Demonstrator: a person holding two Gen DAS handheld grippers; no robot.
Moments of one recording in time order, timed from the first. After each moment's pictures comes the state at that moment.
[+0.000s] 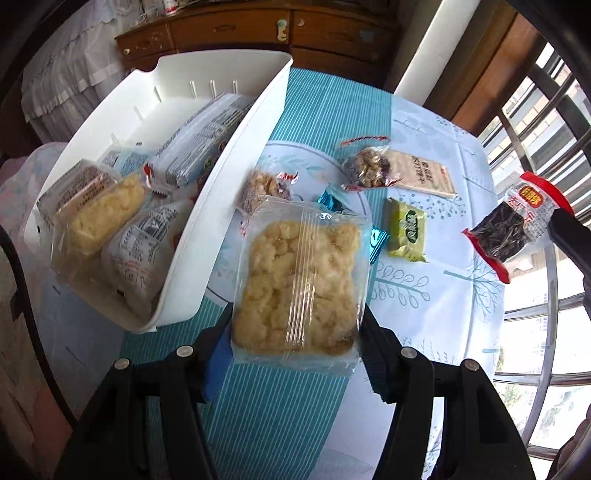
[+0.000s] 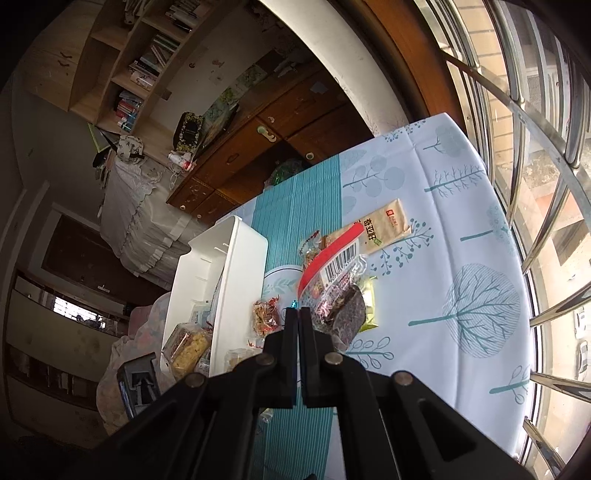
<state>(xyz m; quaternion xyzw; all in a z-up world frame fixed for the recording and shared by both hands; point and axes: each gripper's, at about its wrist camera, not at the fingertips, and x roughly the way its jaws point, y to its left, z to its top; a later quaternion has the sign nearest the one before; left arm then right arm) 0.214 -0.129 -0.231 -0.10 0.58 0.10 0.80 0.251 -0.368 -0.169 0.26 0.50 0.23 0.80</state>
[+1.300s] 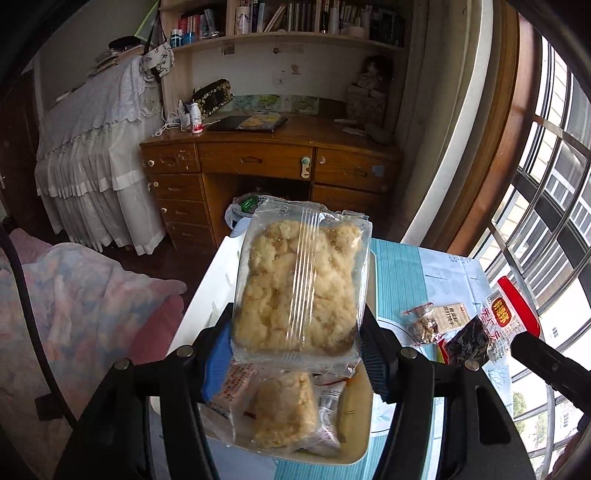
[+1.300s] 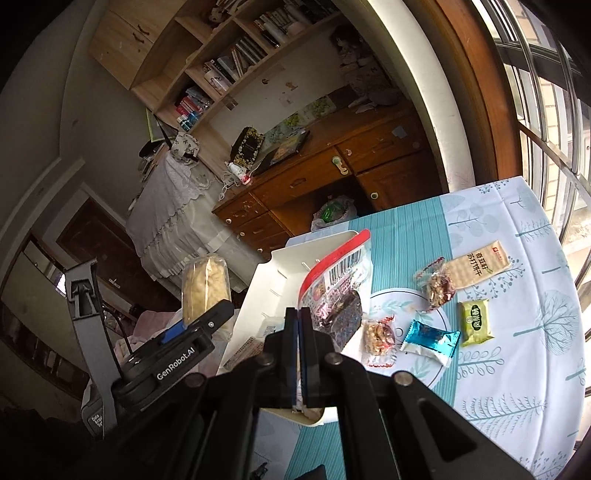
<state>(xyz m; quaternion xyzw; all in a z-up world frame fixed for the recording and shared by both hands) 0.181 0.048 -0.073 -0.06 0.39 0.10 0.91 0.187 -0.220 -0.087 0.22 0.40 0.27 0.85</state>
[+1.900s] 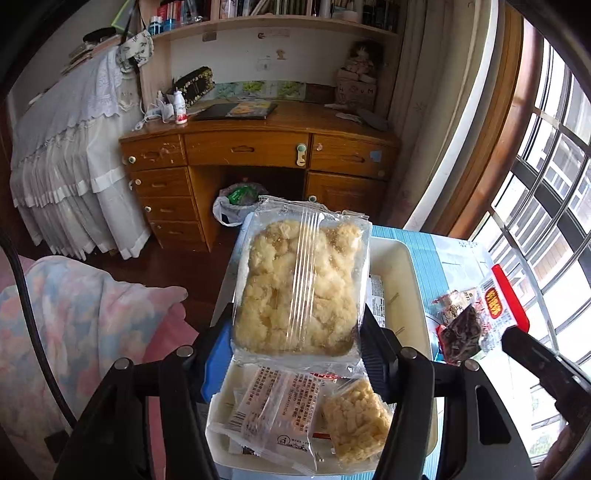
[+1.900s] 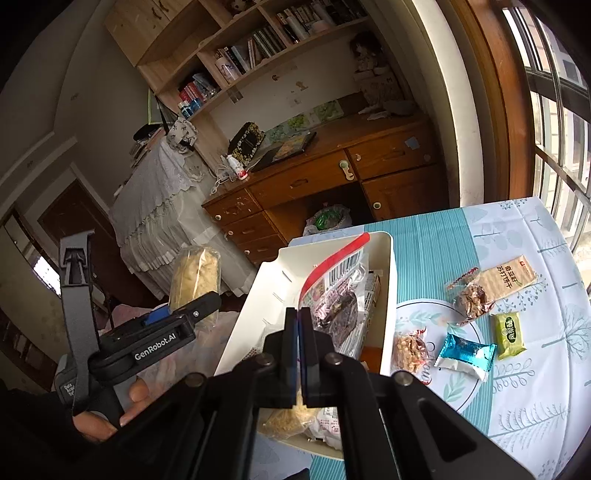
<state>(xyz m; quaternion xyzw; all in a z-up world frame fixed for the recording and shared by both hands) 0.210 0.132 -0.090 -0.06 0.42 0.04 0.90 0.190 -0.124 -0.098 0.16 0.38 0.24 0.88</state>
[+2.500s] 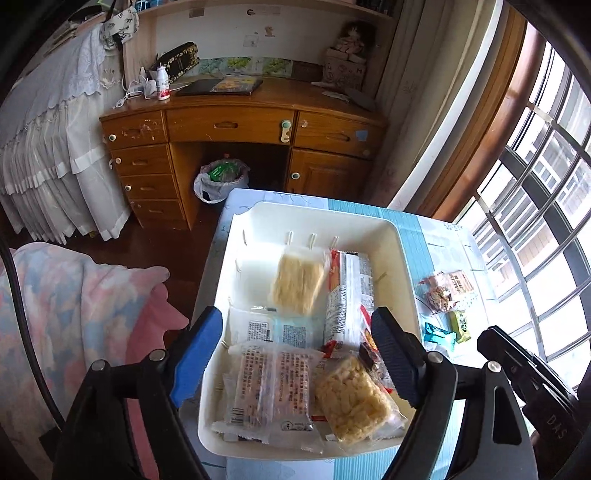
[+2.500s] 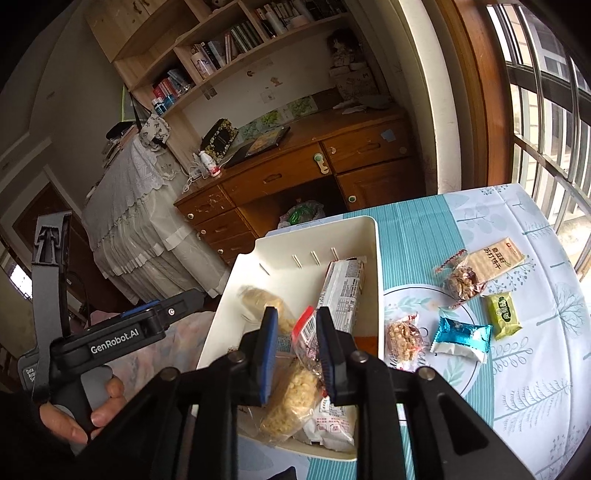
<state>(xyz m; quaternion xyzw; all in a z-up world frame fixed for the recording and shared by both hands) 0.216 0.137 -0.099 -0.08 0.46 -0.01 0.88 0.186 -0.107 -0.115 0.16 0.40 0.18 0.89</state>
